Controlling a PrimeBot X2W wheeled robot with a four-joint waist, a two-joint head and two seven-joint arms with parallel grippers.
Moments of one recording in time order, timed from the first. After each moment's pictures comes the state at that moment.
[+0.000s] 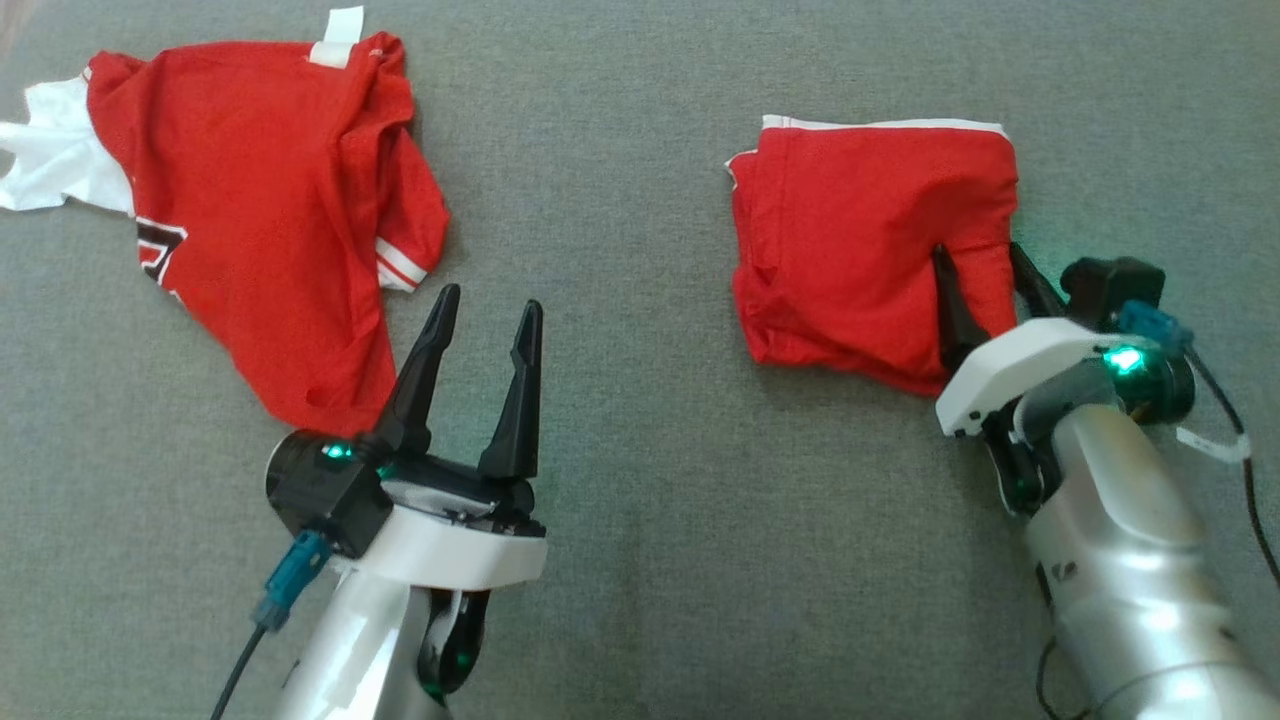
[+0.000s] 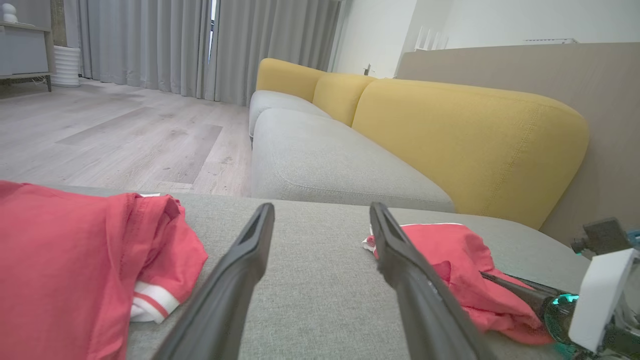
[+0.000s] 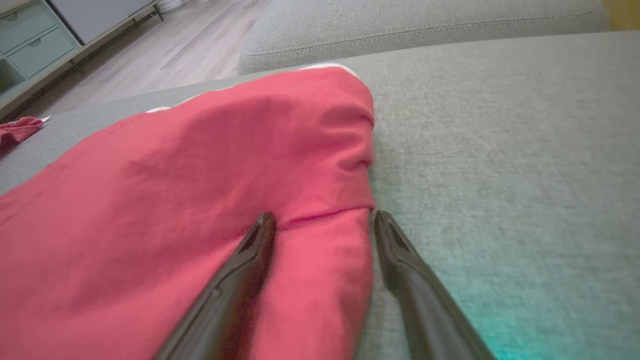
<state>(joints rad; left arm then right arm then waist) -0.23 0.04 -0.32 0.15 -0.29 -0.12 -0.26 -0.59 -0.06 0.05 0.86 0.17 0.13 -0.11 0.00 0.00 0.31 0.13</state>
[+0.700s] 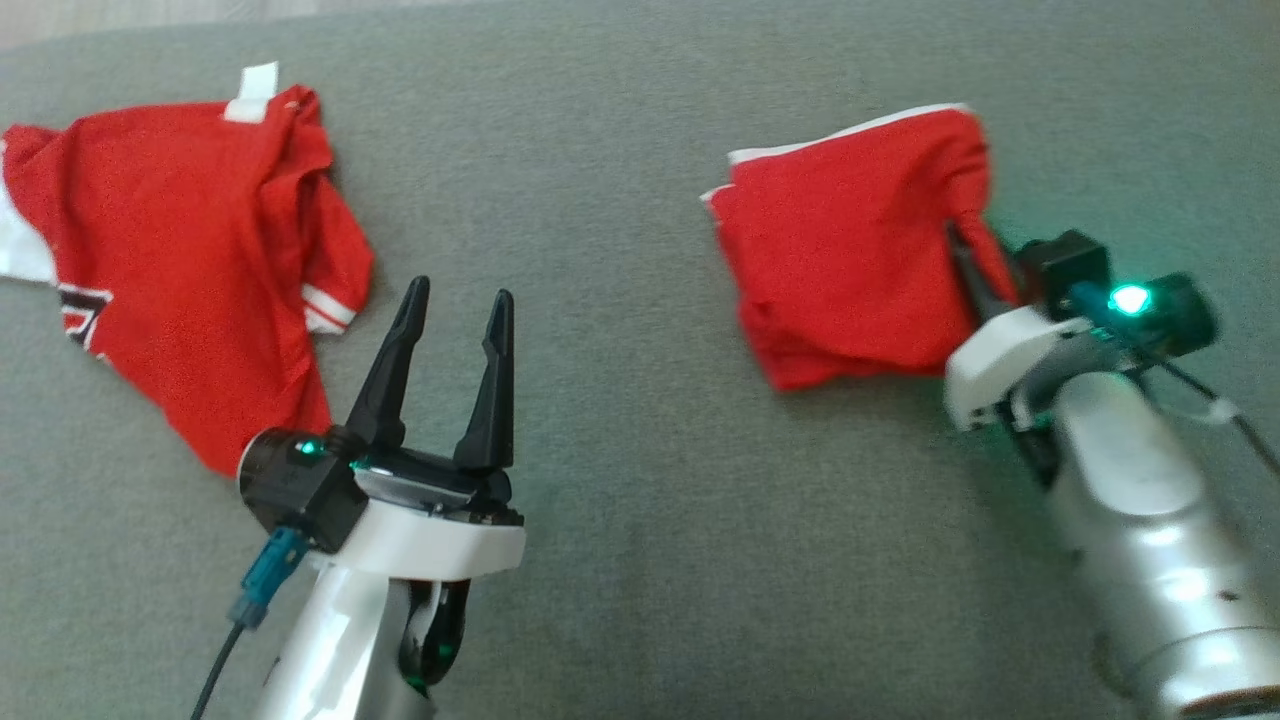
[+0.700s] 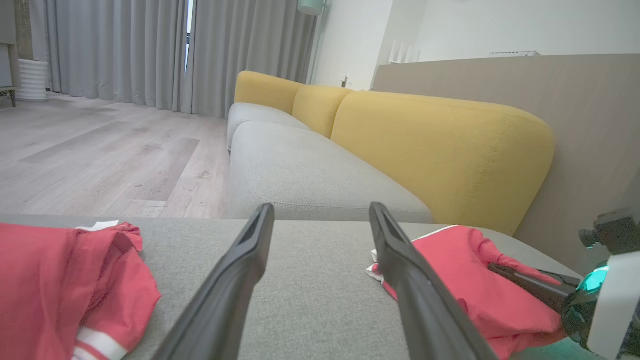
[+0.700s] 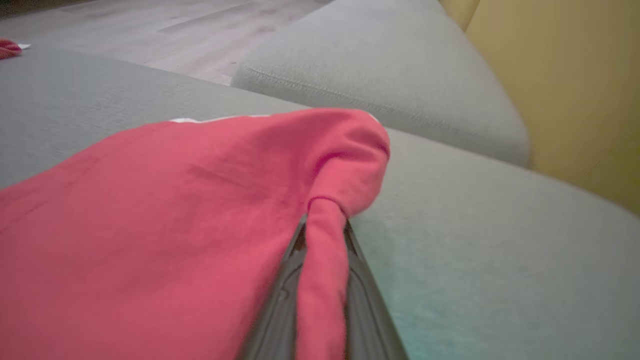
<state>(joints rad) -0.23 0.04 -0.28 0.15 -0.28 -0.12 -0.26 -0.66 -0.10 0.11 0.93 -0.14 0.13 -0.22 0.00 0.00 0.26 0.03</state>
